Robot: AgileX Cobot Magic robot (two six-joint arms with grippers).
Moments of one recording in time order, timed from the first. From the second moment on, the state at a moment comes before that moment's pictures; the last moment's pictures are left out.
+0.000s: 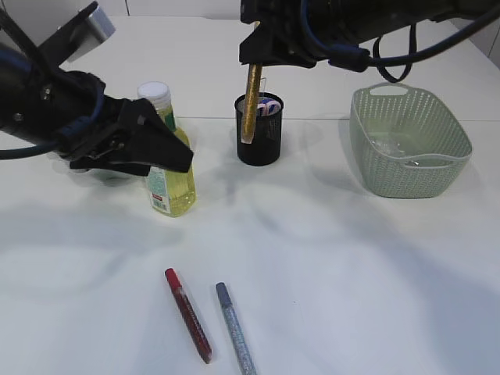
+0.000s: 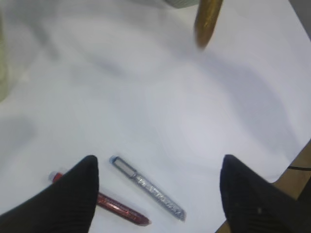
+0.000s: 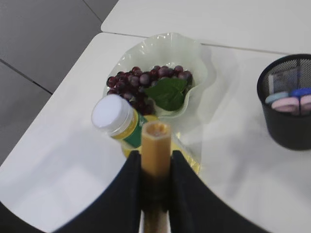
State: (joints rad) left arm -0.33 1.52 -1.07 -0.86 0.76 0.57; right arm 0.39 1.73 -1.44 0.85 0.53 -0.49
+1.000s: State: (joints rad) left arm -0.21 1.61 -1.05 -0.23 0.74 0.07; right arm 0.31 2.30 -2.11 0.92 0.40 -0.69
